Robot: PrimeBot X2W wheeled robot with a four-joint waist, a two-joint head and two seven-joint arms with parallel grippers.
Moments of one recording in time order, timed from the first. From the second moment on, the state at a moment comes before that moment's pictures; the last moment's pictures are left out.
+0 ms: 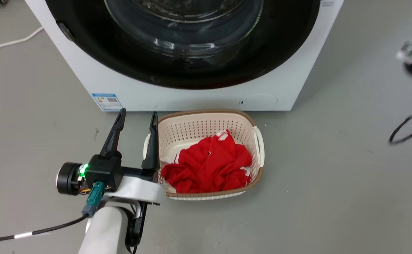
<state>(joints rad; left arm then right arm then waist) -0.24 0.05 -0.13 0.11 -0.07 -0.01 -0.26 -0.87 -0.23 0.00 0.47 1.47 0.13 -0.05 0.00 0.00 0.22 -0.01</state>
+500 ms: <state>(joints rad) -0.32 0.05 -0.15 0.08 -0.07 0.00 -0.26 -1.37 -0.37 0.14 0.83 1.27 0.13 0.27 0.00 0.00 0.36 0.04</state>
